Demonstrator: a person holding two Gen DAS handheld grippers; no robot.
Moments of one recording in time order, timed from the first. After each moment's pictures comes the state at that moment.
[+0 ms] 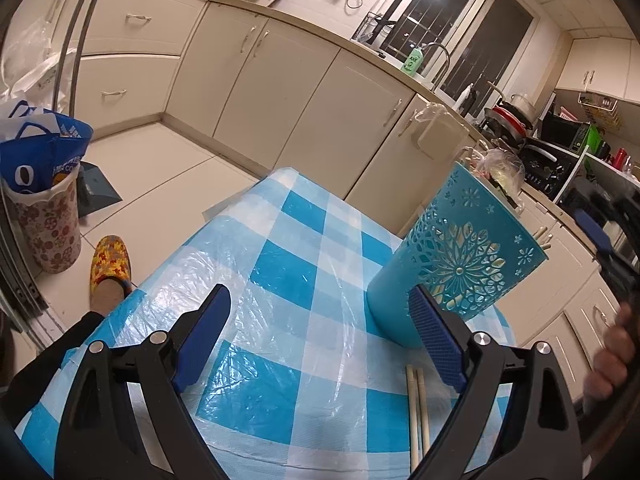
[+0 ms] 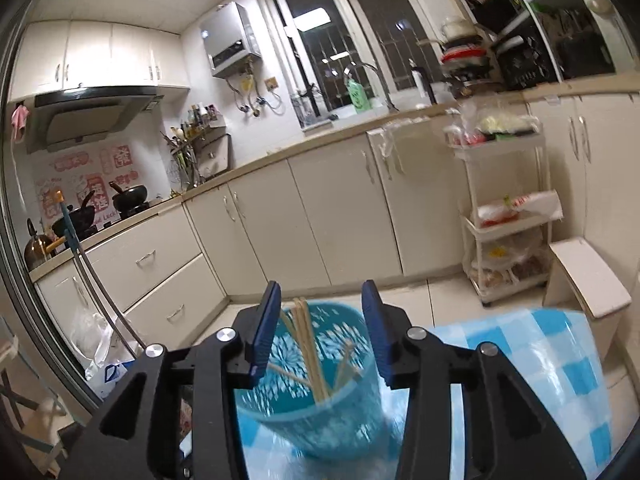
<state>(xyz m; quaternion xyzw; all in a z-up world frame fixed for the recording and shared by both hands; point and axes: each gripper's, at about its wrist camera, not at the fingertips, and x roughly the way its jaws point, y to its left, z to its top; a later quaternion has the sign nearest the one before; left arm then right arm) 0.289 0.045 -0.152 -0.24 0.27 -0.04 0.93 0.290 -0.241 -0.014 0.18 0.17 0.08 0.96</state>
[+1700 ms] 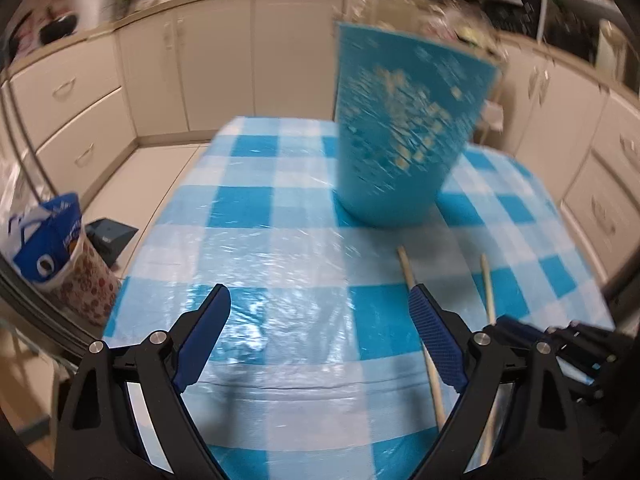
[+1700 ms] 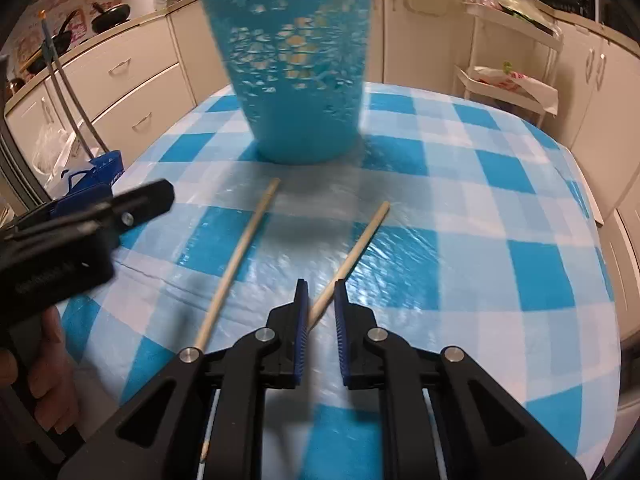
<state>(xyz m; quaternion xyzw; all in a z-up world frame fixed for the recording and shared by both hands) 0.276 -0.043 -0.151 0.01 0.39 -0.07 0.92 0.224 -0.199 -0.163 0.03 0.45 0.07 0.89</state>
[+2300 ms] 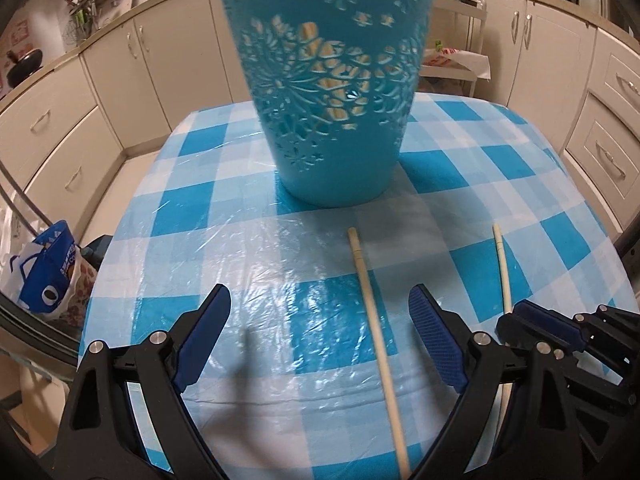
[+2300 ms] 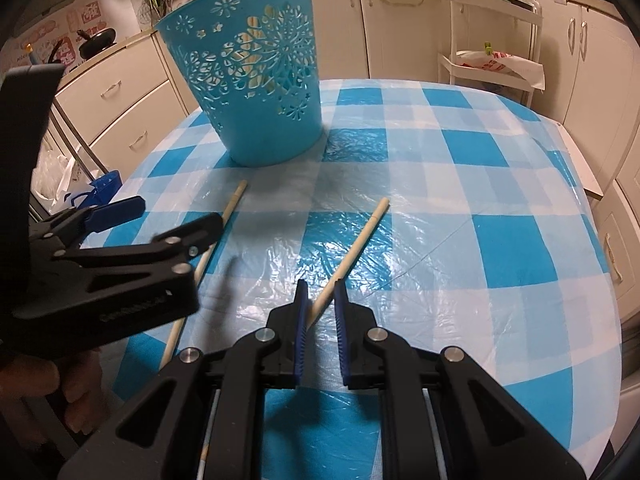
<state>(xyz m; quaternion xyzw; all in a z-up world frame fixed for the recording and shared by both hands) 0.293 -0.098 -0.166 0.08 0.43 -0.08 0.90 0.219 -0.227 -0.164 0.08 0.45 0.07 0.89</state>
